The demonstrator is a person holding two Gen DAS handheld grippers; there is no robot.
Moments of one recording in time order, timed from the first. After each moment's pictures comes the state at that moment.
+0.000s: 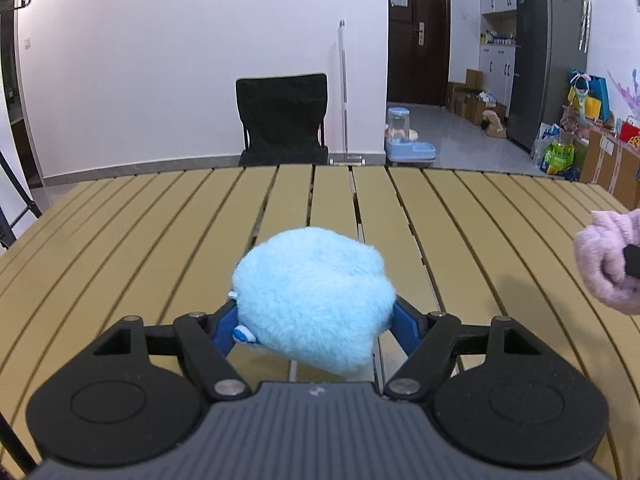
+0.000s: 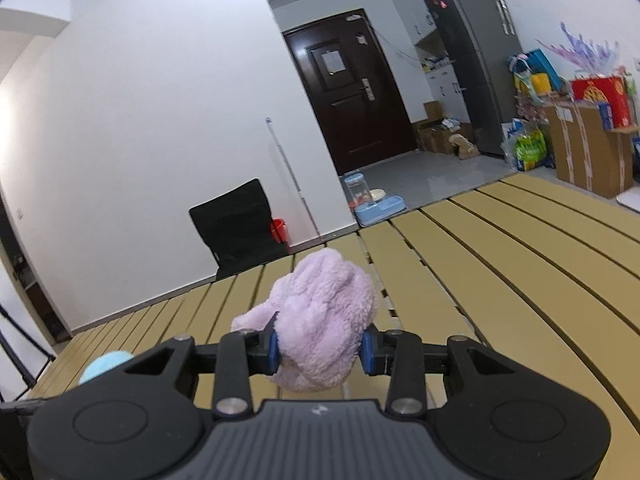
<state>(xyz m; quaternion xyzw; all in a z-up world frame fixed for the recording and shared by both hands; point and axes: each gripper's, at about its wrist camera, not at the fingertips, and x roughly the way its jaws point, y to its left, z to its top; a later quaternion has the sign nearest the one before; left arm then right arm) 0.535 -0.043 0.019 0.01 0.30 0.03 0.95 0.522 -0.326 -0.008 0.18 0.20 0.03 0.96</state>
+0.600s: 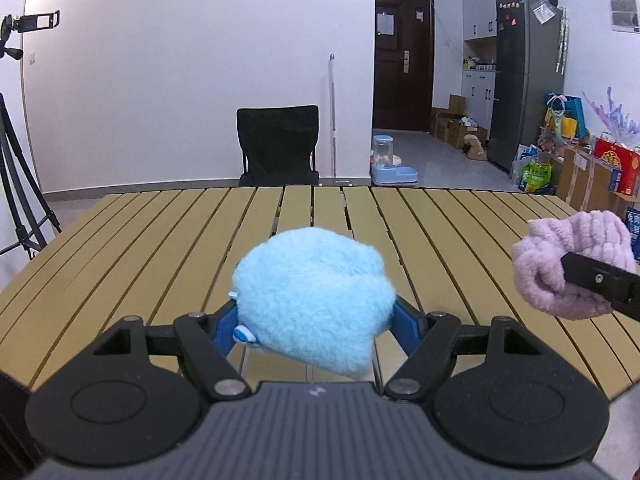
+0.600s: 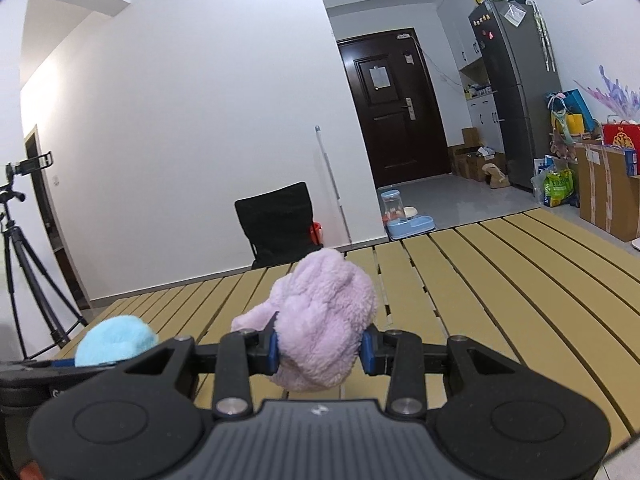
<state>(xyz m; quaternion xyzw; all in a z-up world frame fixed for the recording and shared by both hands) 0.412 -0.031 0.059 0.00 0.26 0.01 0.97 0.421 -0.280 0.024 0.13 0.18 0.08 0.97</state>
